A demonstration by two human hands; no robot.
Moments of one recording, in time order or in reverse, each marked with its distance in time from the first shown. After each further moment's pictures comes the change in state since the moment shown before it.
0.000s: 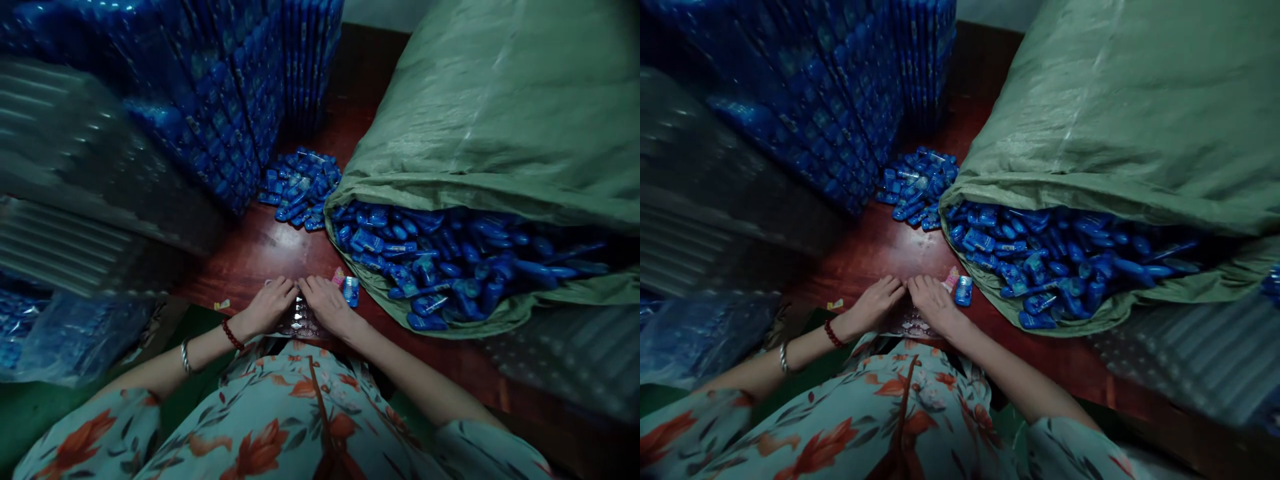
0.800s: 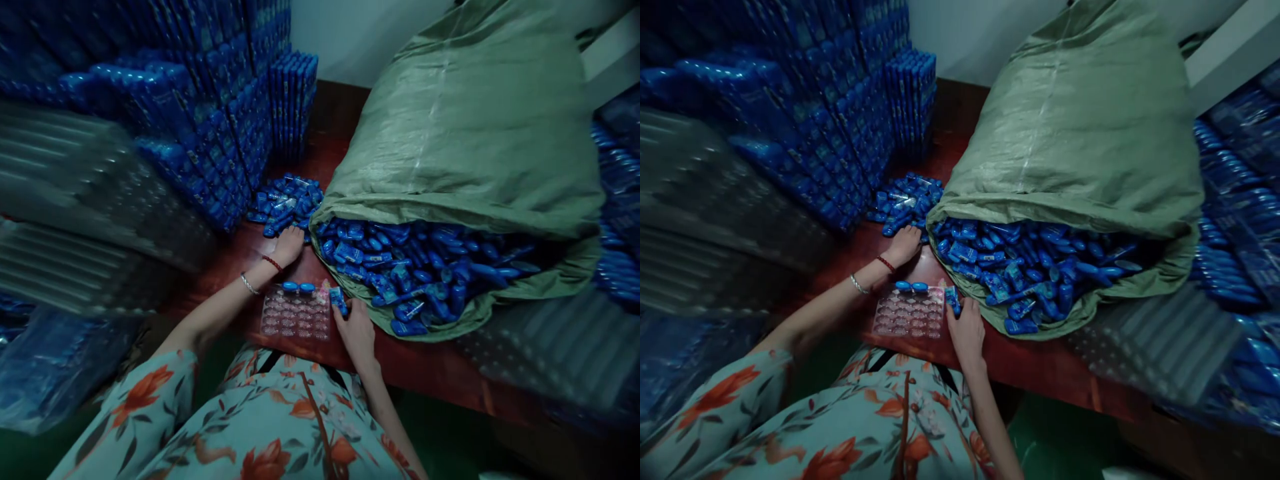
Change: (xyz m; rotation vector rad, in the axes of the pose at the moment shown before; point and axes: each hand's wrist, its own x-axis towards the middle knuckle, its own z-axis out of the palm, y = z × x) left_hand 0.166 -0.062 0.008 0.052 0.123 -0.212; right_hand -0.070 0.027 0.042 0.281 0.306 0.882
